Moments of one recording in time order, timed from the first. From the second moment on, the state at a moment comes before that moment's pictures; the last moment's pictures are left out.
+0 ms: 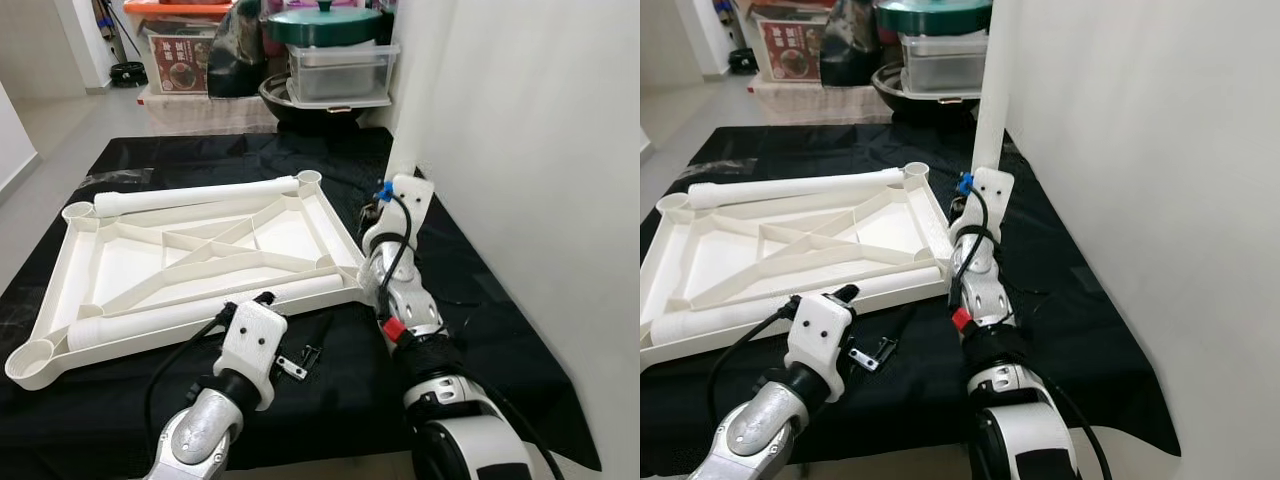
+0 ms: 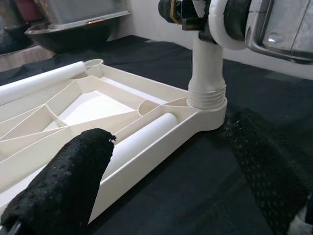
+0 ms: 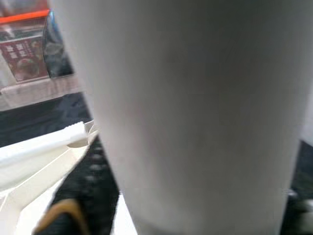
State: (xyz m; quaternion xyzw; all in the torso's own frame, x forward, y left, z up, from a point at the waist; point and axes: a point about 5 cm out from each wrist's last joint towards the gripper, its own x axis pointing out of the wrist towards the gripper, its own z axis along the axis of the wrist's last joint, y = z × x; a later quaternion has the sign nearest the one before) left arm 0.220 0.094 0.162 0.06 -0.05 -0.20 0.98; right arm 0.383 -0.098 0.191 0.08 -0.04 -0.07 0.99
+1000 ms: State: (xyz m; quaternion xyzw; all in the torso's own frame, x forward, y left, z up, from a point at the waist) left arm 0.226 0.094 0.171 0.07 -0.07 -0.19 0.98; right arm 0.396 -0.143 0.206 0.00 -0.04 0.32 0.95
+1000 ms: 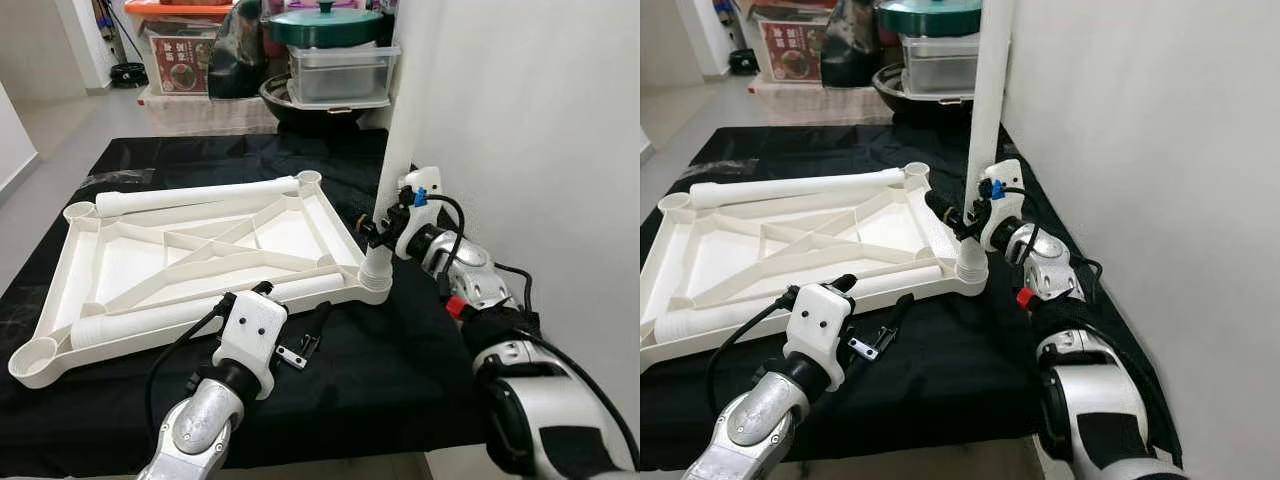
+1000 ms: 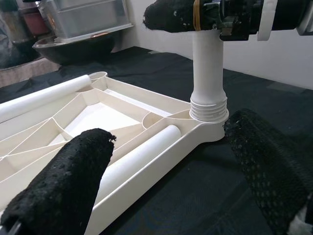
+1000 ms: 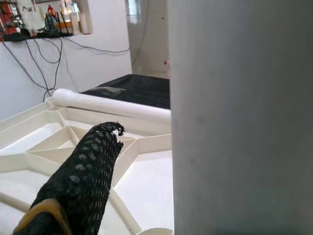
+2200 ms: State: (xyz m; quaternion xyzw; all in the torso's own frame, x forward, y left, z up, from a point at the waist) left arm 0.228 0.086 0.198 0.06 -0.11 -0.19 0.97; right arm 0.391 -0.125 0.193 0.05 -0.03 -0.10 0.99
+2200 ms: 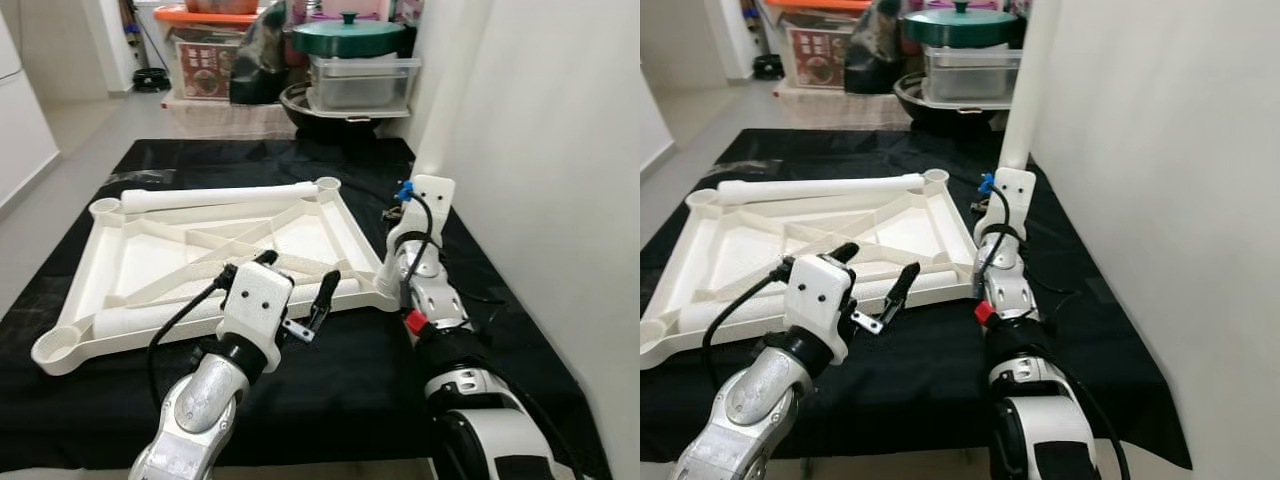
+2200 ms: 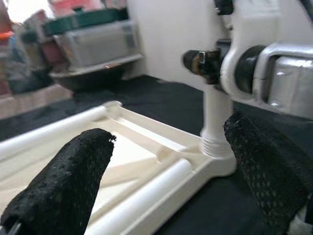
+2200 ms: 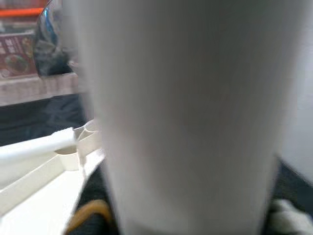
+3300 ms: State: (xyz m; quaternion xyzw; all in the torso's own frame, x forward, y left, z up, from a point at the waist) left arm 0.218 0.077 0.183 0.03 -0.07 -0.20 0.98; right arm 0.393 -0.138 0.190 -0.01 0.01 0.39 0.92
